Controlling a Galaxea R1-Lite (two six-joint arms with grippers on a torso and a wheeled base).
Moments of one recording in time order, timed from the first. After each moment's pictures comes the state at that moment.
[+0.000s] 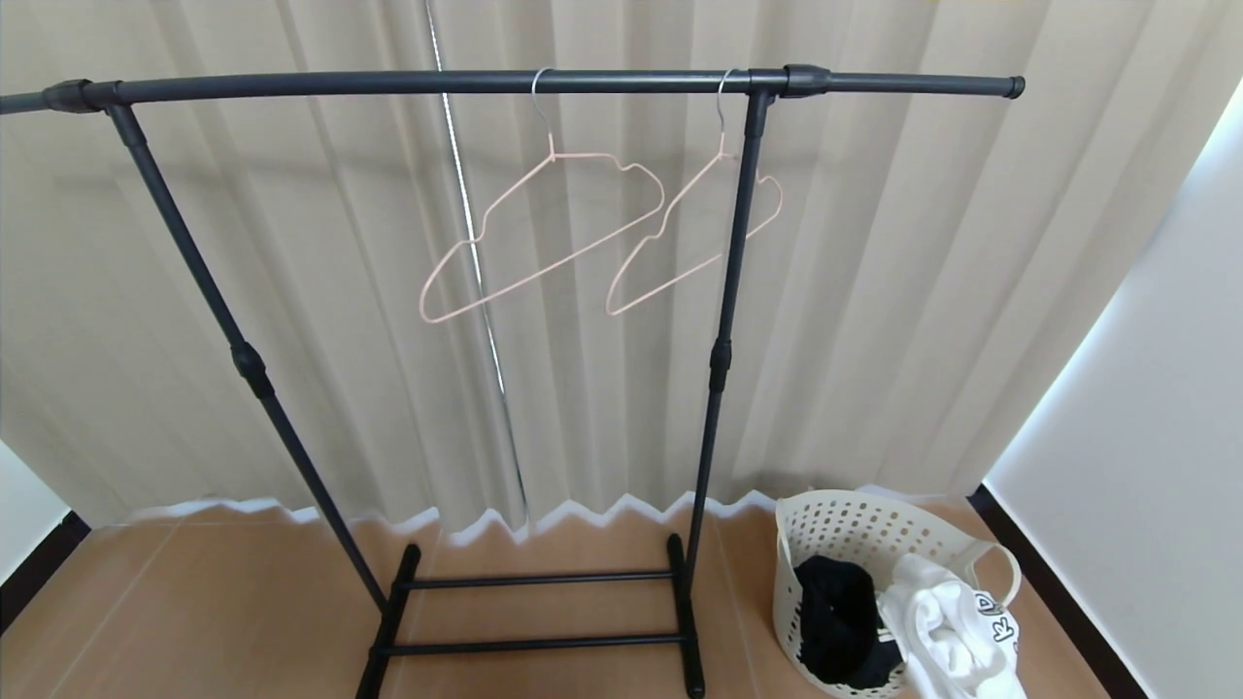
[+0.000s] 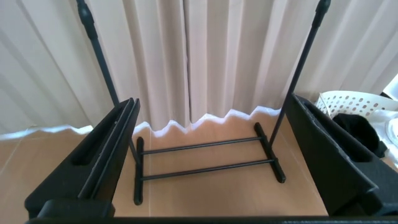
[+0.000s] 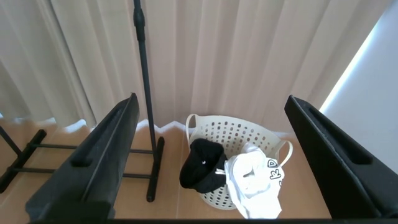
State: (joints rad) left arm 0.00 0.00 0.00 0.01 -0.10 0.04; right arm 0.01 0.00 0.00 -0.02 0.03 -0.01
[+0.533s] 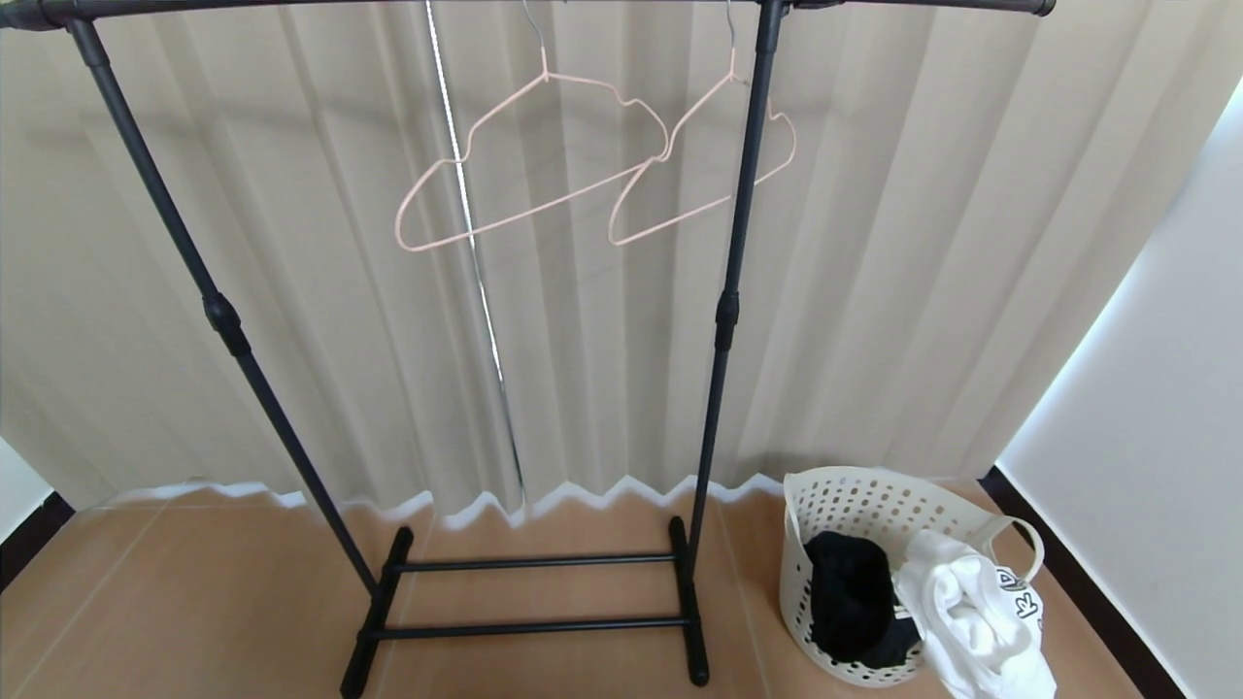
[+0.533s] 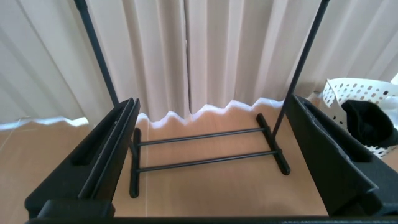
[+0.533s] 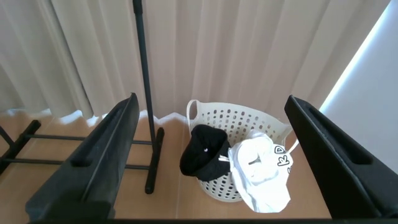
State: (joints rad) left arm 0.00 0.00 0.00 0.01 -0.10 0.04; right arm 0.01 0.00 0.00 -0.02 0.03 -0.01
